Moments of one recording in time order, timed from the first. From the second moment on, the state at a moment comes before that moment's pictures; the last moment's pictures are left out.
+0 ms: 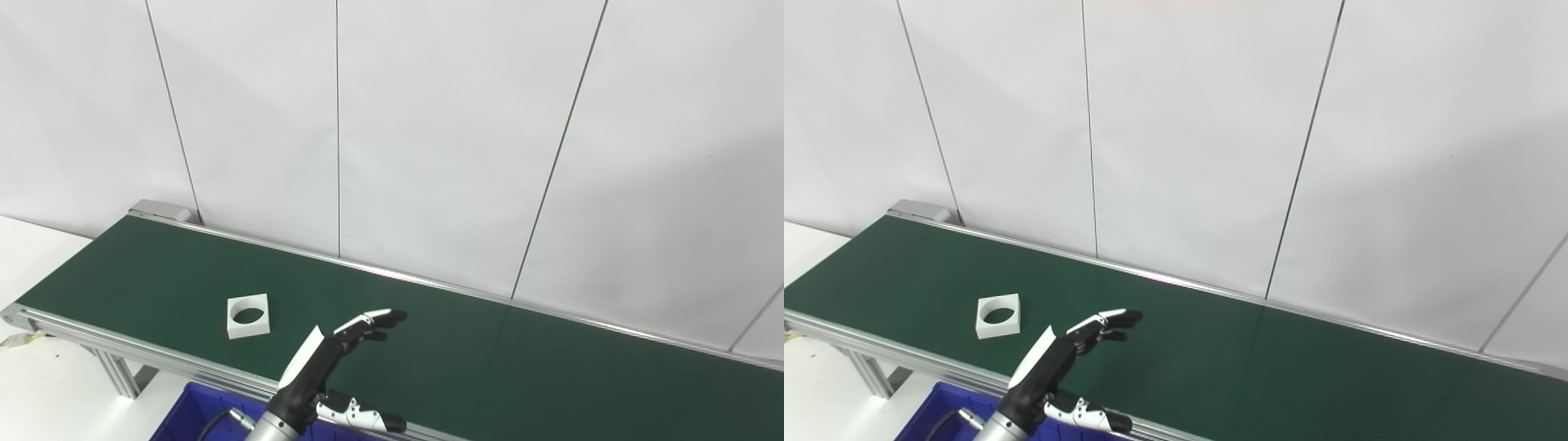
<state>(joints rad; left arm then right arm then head) -0.02 0.13 -0.06 -0.05 0.22 -0.32 -0.14 0.26 -0.09 0.17 0.20 -0.01 -0.41 0.17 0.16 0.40</state>
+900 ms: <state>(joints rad) -0.27 0.27 -0.04 0.21 0.47 -0.17 -0.04 0.25 -0.08 0.17 0.21 -0.01 -0.41 0.16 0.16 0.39</state>
